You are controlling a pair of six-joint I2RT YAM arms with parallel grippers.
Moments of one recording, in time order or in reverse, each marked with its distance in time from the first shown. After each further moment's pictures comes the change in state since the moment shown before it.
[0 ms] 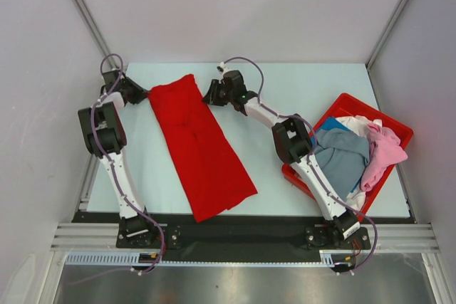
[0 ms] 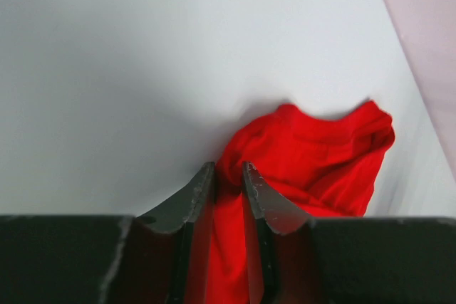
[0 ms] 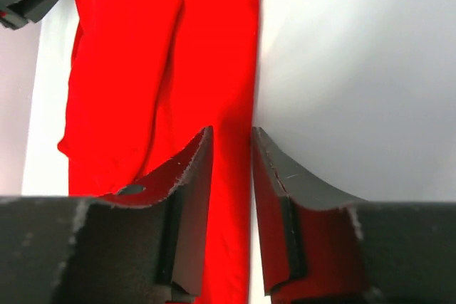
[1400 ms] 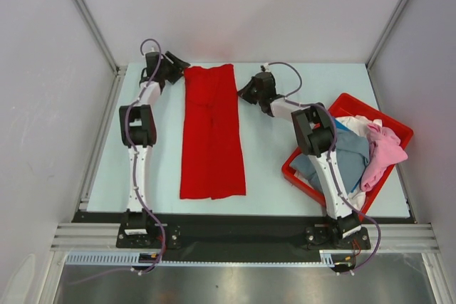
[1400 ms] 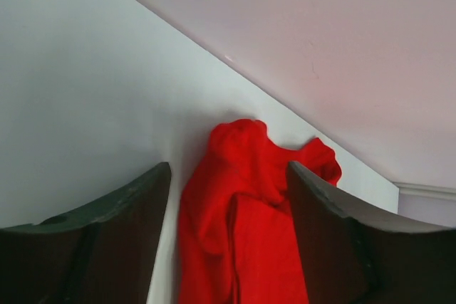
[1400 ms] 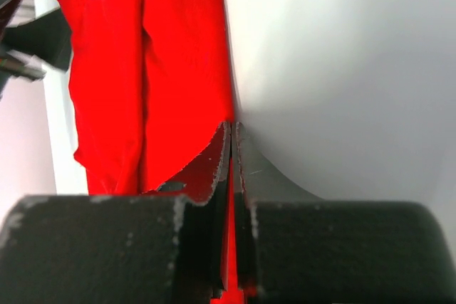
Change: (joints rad) left arm -0.257 0.426 0.666 0.043 -0.023 -0.218; right arm -0.175 -0.252 -0.550 0.312 0.211 0.257
